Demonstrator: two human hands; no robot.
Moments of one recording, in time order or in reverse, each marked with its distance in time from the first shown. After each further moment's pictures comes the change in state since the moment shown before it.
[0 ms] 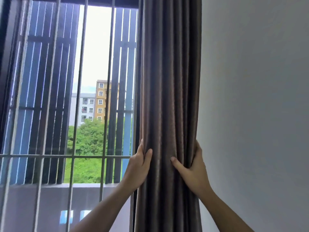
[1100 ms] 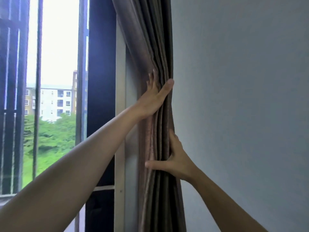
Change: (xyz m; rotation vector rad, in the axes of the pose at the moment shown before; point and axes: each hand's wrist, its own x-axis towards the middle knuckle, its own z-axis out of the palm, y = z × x) left_hand 0.222 0.189 0.082 -0.100 -0.297 0.271; right_hand 0.137 -0.009 -0.093 -0.105 -0.330 -0.101
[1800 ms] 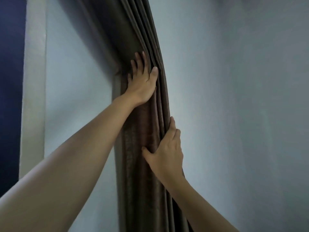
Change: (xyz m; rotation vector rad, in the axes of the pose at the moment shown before) left_hand 0.125 0.039 0.064 -0.054 0.053 0.370; right_hand 0.028 -0.001 -0.055 -0.835 0.782 0.266
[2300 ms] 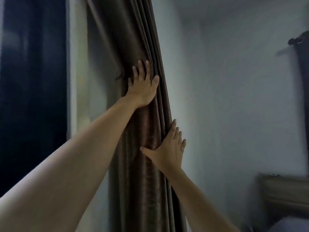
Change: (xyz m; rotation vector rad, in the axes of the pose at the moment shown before) left_hand -0.043 -0.005 -0.071 -0.011 -0.123 0.118; right_hand -0.052 -0.073 -0.003 -0.289 0.108 0.235
